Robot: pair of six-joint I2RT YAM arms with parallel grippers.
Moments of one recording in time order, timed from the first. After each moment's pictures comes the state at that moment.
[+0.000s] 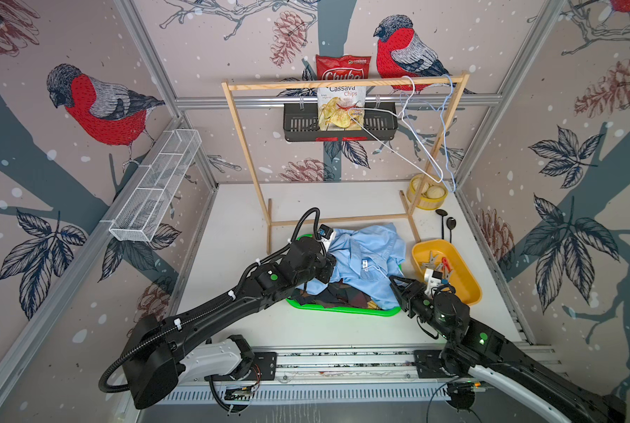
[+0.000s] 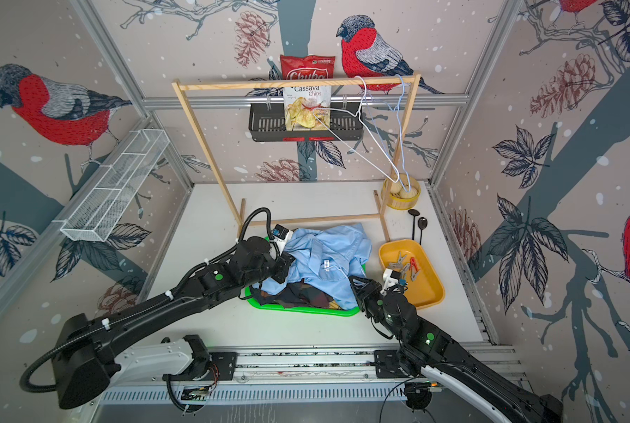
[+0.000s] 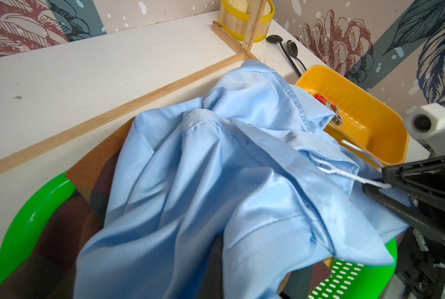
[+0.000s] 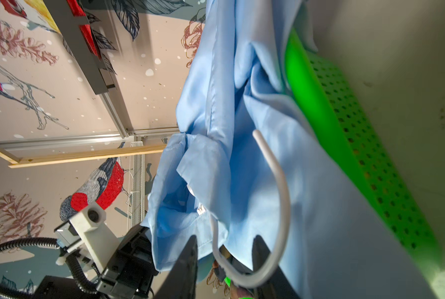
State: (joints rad) left arm -0.85 1.16 0.83 -0.25 -0.03 -0.26; right arm 0.93 0.28 0.18 -0.19 0.23 1.57
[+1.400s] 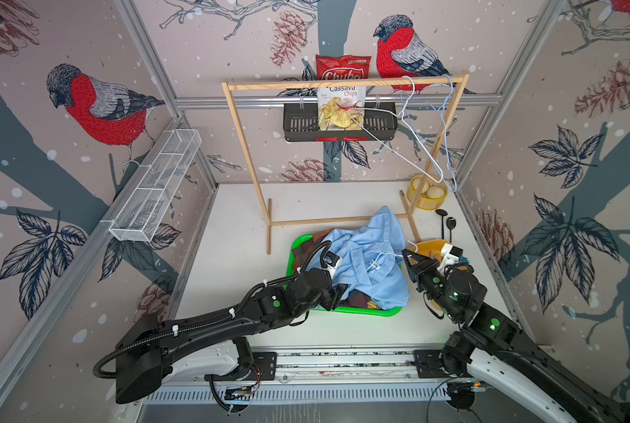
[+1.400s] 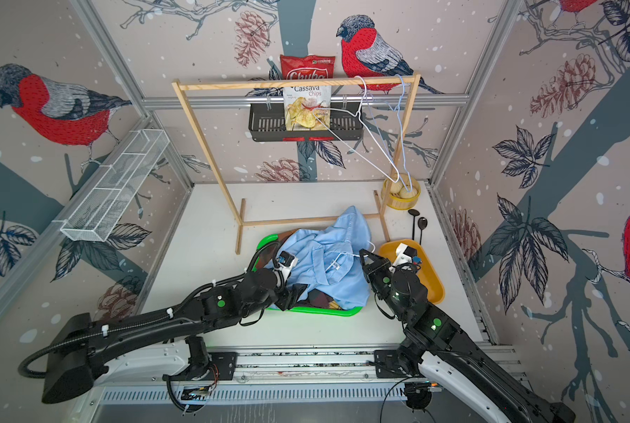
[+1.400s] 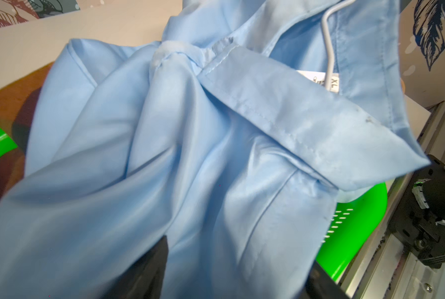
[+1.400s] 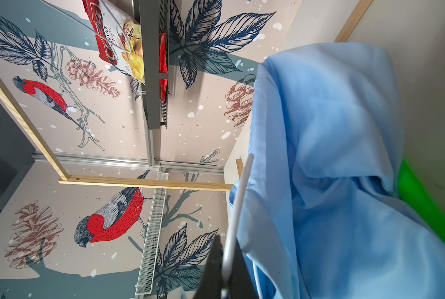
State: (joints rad) left arm -1.11 1.07 0.64 -0.18 -0.22 -0.34; right arm 0.80 0.49 0.49 -0.17 0.30 1.36
